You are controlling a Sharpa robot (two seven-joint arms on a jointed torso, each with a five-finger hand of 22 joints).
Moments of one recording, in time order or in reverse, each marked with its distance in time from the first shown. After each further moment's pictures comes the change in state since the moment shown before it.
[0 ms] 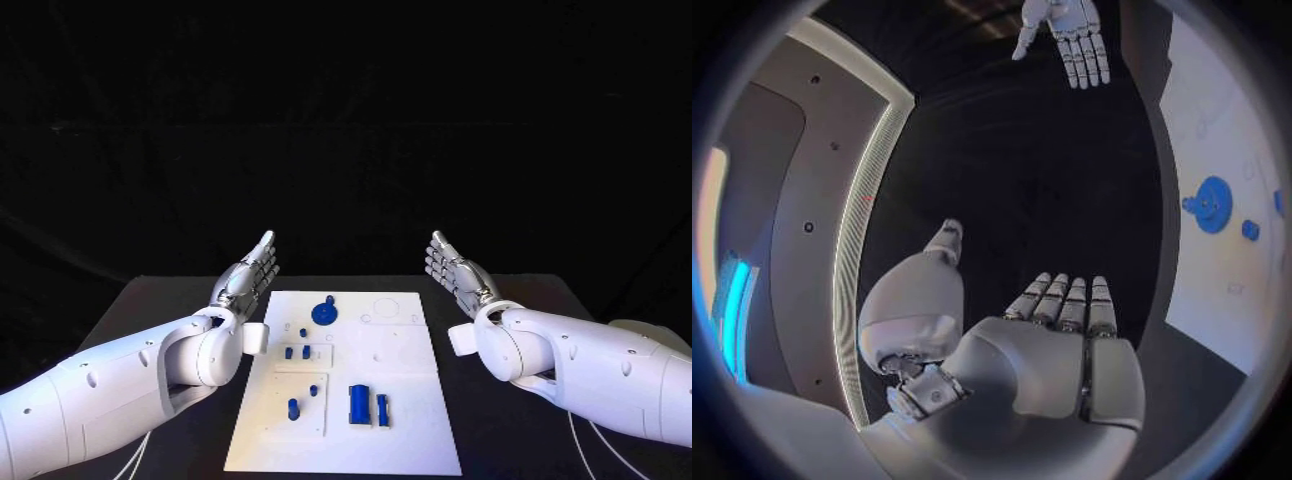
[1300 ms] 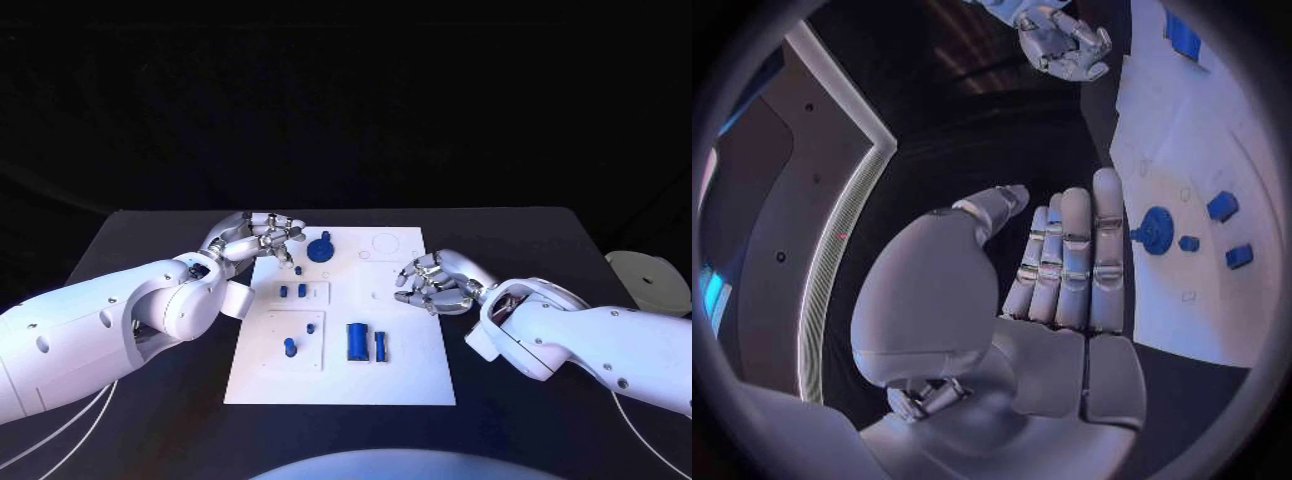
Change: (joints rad) left arm 0.018 -0.119 0.025 0.143 -0.257 0.128 -0.205; left_hand 0.707 -0.195 0.460 0.041 0.295 0.790 0.155 0.266 0.184 1.006 0.080 0.240 0.110 0.991 0.005 1.043 0.391 0.133 0.976 0.080 0.799 0.465; right arm -0.003 -0.199 -0.048 0.368 -0.808 -0.062 -0.425; right_hand 0.932 -0.155 0.314 0.164 0.177 0.717 0.104 0.356 0.546 0.921 0.029 0.672 0.889 1.134 -0.037 0.966 0.682 0.140 0.989 0.050 0.513 1.133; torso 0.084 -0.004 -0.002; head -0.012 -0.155
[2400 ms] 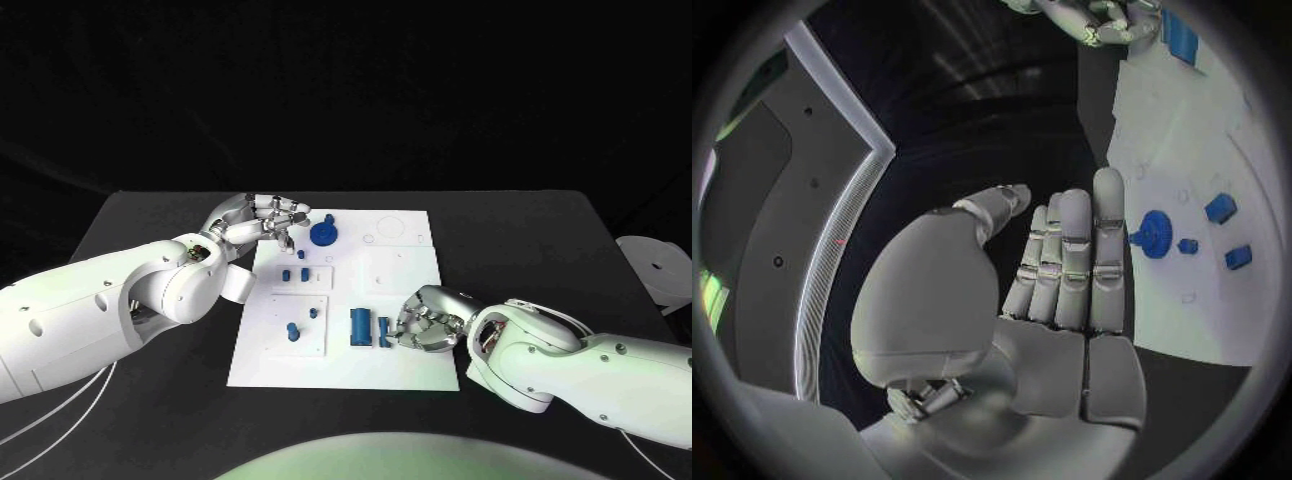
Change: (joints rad) left arm 0.022 -0.018 0.001 0.042 -0.035 0.006 -0.025; left_hand 0.009 -0.002 0.014 -0.014 0.000 0.004 -0.004 0.008 0.000 0.006 -0.006 0.016 -0.002 0.069 -0.010 0.039 0.020 0.000 0.029 -0.006 0.044 0.019; right arm -0.094 0.008 -0.003 0.122 -0.410 0.098 -0.374; right_hand -0.167 -0.015 -0.029 0.084 -0.021 0.194 -0.095 0.084 0.027 0.398 -0.083 0.640 0.399 0.199 -0.066 0.504 0.589 -0.133 0.353 -0.055 0.899 0.097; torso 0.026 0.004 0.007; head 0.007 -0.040
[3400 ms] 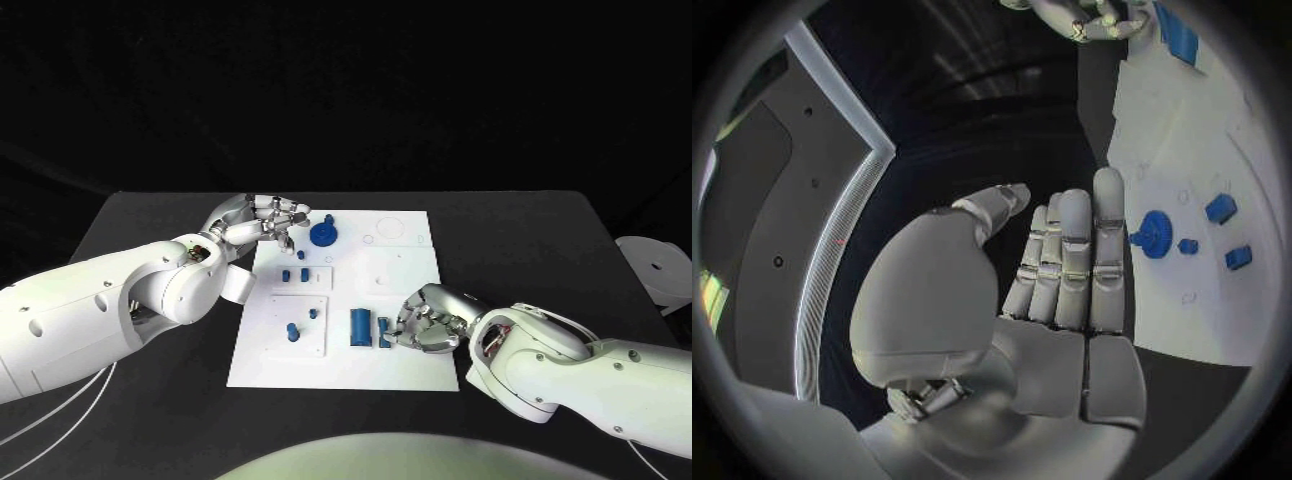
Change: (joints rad) left arm 0.000 -0.001 0.000 0.000 0.000 0.000 0.000; left_hand -0.004 -0.004 0.000 0.000 0.000 0.000 0.000 0.000 -0.001 0.000 0.000 0.000 -0.001 0.000 0.000 0.000 0.000 0.000 0.000 0.000 0.000 0.001; right arm 0.004 -0.029 0.000 0.071 0.009 -0.062 -0.040; right_hand -0.025 -0.017 0.002 0.002 0.007 0.000 0.000 0.000 0.000 0.000 0.000 0.000 0.000 0.000 0.000 -0.004 0.000 0.000 0.000 0.000 0.000 0.000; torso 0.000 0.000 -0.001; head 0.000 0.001
